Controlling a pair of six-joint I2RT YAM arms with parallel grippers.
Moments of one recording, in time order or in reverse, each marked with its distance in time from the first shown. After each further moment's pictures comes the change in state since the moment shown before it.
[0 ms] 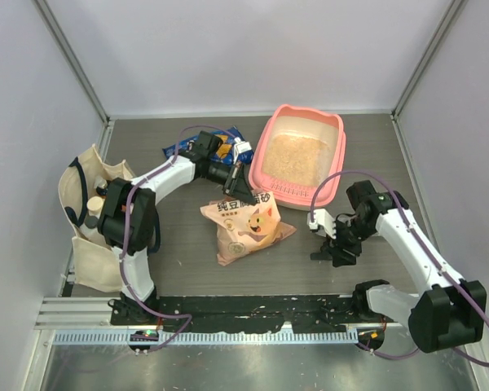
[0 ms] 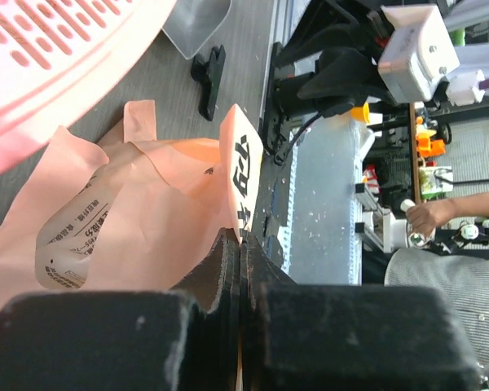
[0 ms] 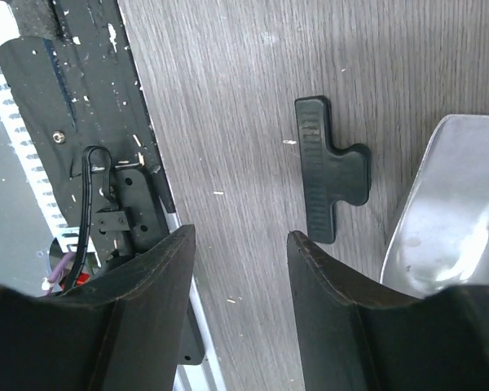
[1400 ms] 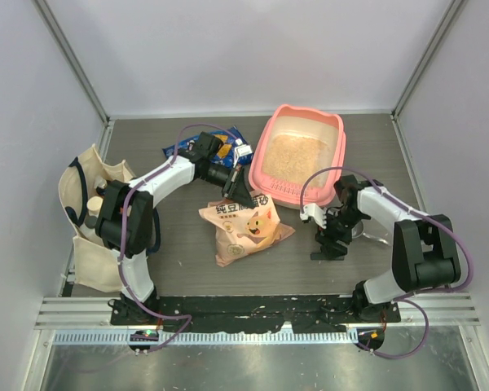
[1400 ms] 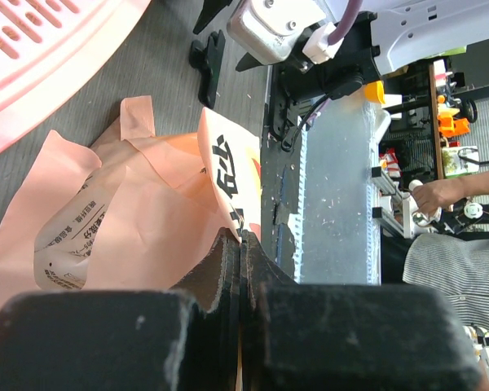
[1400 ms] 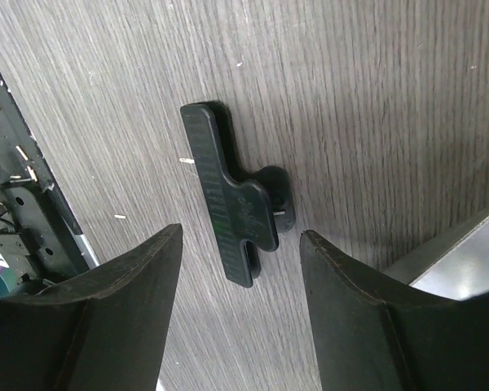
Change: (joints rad) left arm -0.012 -0.034 0.001 -0.109 -0.017 0.159; right arm -0.024 0.388 -0.002 0.271 0.077 -0.023
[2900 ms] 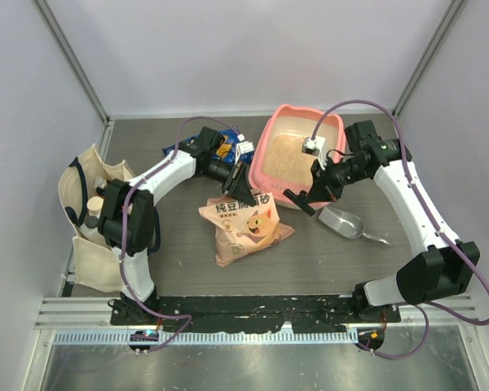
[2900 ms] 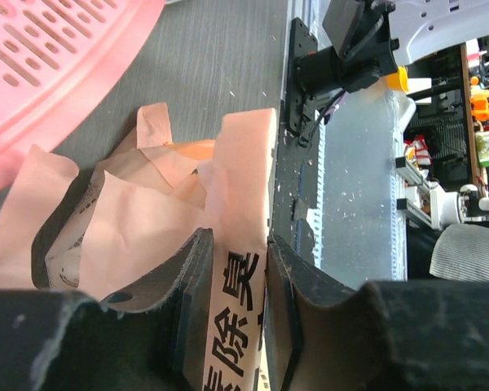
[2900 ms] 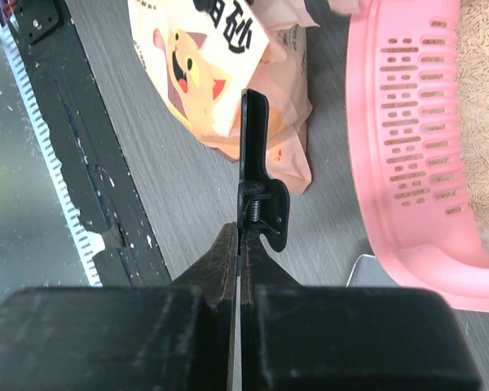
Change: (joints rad) left arm -0.005 0.023 0.093 -0.126 -0.034 0.128; right arm 0.045 -0.076 0.568 -0.183 -0.351 0.468
